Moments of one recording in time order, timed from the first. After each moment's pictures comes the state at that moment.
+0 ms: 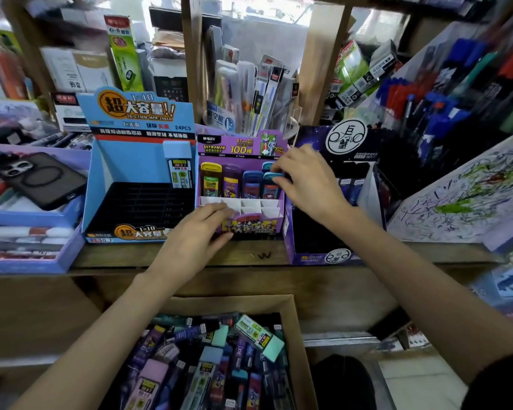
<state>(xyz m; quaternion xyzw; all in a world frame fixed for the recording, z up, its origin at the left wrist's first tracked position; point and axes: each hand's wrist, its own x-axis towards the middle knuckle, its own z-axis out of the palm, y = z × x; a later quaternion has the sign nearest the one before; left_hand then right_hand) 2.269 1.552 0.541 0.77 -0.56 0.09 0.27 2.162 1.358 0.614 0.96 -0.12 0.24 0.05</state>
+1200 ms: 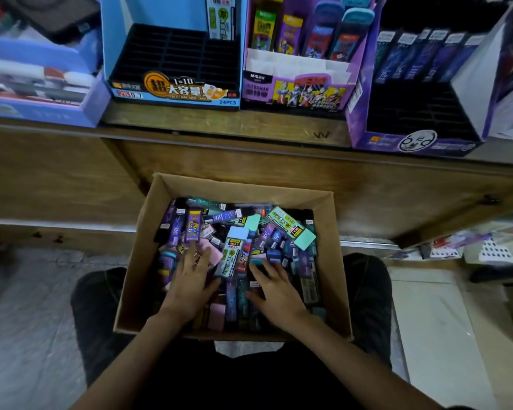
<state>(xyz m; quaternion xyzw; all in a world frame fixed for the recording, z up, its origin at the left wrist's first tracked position) 2.179 1.710 0.307 0.90 -0.32 -0.25 0.16 2.045 1.558 0.301 0.91 -0.22 -0.19 -0.29</state>
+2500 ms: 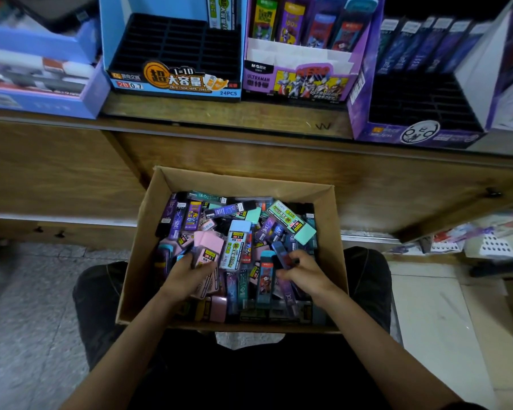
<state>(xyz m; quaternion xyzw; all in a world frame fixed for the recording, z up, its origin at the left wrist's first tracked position) 2.186 1.707 0.328 0.79 -0.03 -0.42 0.45 2.042 1.517 0.332 0.63 -0.47 -0.13 -0.61</state>
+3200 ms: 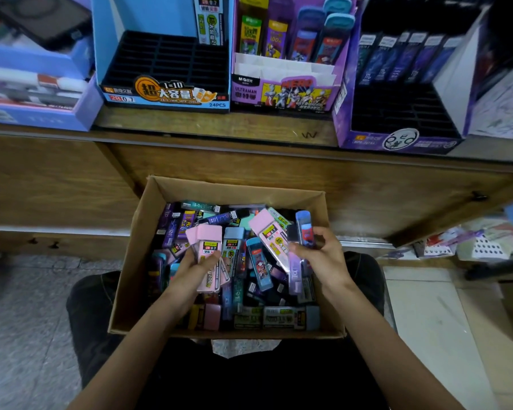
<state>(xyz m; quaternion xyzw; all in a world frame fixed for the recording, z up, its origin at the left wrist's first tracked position) 2.173 1.682 0.342 0.64 0.06 -0.44 0.62 2.036 1.494 0.373 0.57 -0.47 0.14 -0.66</state>
